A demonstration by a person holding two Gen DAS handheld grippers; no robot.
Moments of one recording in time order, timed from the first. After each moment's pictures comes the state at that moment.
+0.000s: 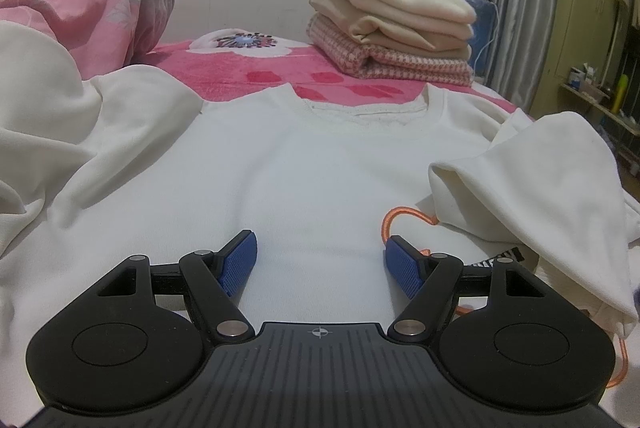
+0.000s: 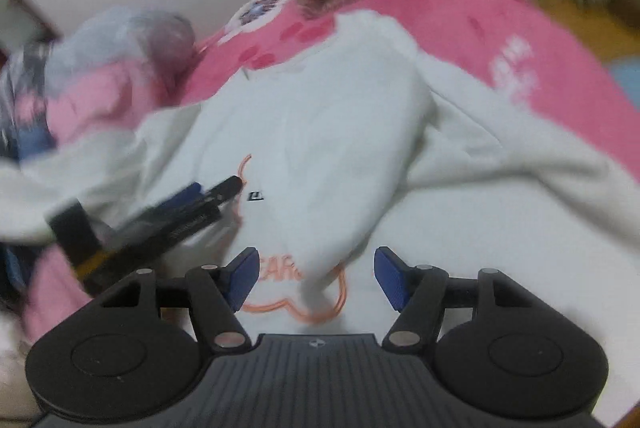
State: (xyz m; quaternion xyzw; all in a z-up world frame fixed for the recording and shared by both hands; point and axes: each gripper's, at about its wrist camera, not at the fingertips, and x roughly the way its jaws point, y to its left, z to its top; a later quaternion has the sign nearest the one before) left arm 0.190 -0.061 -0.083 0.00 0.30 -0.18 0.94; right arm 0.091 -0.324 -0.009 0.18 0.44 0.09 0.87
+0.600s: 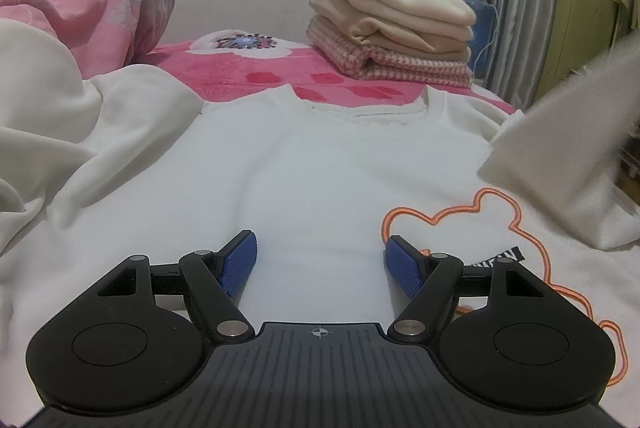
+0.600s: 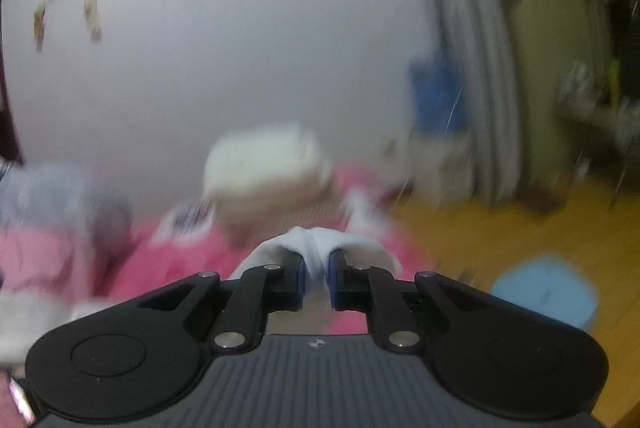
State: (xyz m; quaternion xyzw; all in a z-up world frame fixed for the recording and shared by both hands) left arm 0.191 -0.060 -0.085 0.00 0.30 -0.18 0.94; right arm 0.055 -0.388 0.117 0.12 0.15 -0.10 0.98
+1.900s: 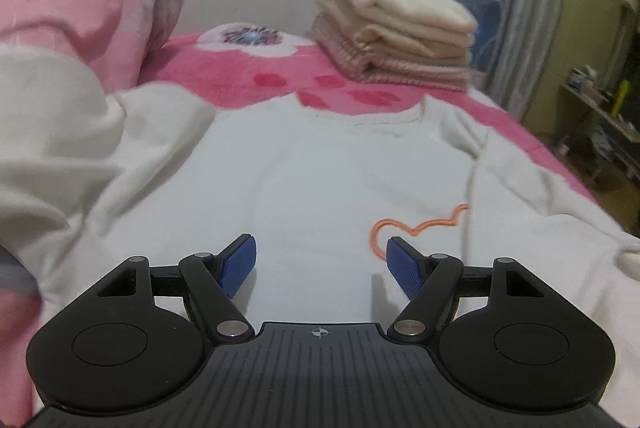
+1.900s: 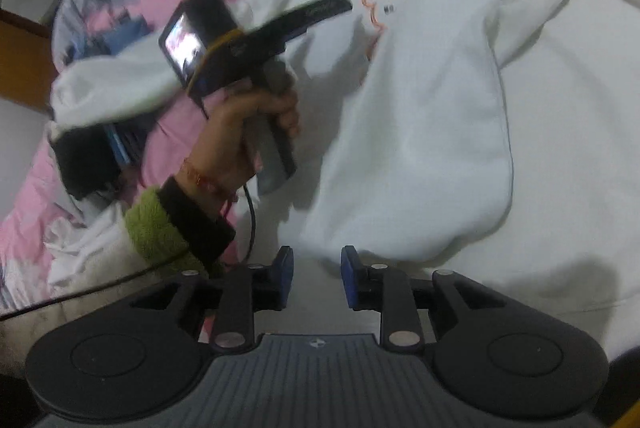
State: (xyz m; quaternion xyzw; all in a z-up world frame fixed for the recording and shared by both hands) left arm 0.177 -0.049 -0.036 0.00 0.33 -0.19 0.92; right arm -0.031 -0.260 0.036 0.29 0.54 0.18 0.77
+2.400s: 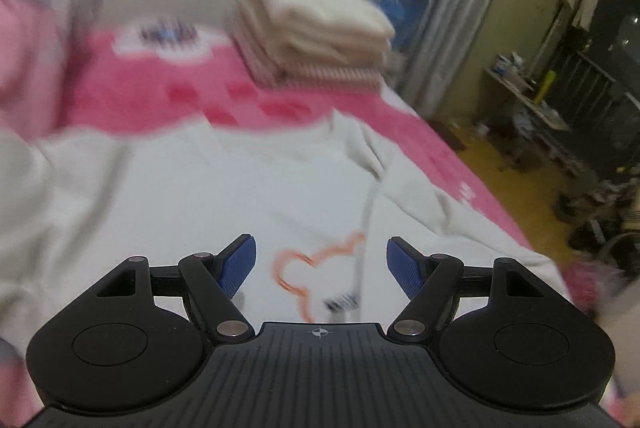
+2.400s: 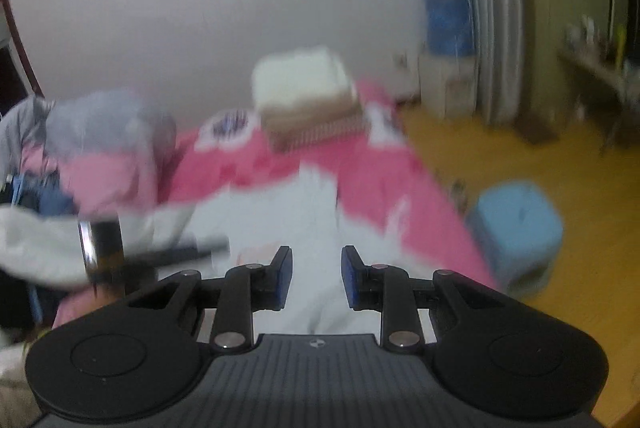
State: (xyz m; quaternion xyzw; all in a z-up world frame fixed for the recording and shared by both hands) left arm 0.209 -0.069 0.003 -0.05 0.40 -0.32 0.86; right arm -0.012 -0.333 0.220 0.11 0.33 -0.05 0.94
